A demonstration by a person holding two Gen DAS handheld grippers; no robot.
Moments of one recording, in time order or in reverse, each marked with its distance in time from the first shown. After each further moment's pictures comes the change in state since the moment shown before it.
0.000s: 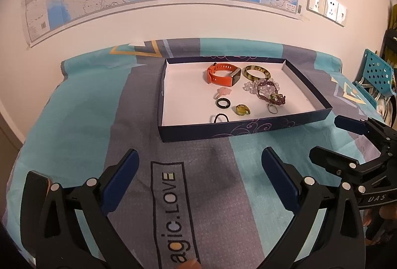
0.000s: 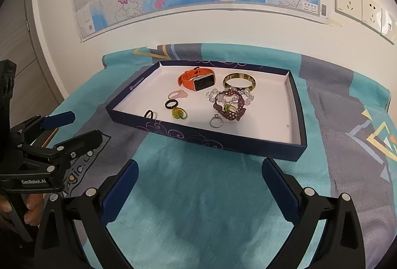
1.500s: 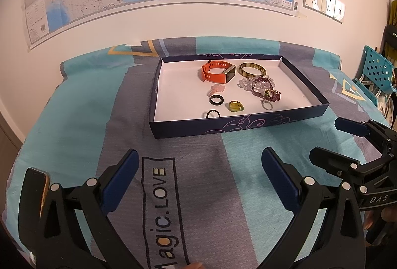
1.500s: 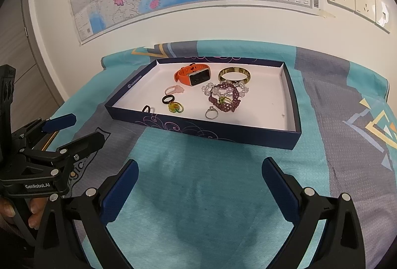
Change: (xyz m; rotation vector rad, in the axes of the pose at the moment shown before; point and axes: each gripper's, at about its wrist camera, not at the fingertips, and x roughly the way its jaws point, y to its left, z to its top) left arm 0.000 -0.014 -0.005 0.009 0.001 0.007; right arm -0.005 -0.007 -0.010 0.034 0.003 0.007
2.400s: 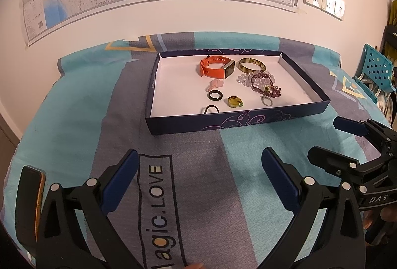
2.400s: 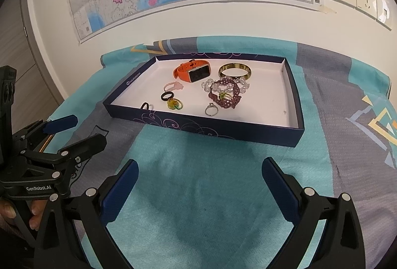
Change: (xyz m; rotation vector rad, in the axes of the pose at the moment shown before) left arm 0.007 -0.001 -0.001 -0.004 0.018 -0.010; right arm 0.006 -0.002 -0.001 0.009 0.016 0.007
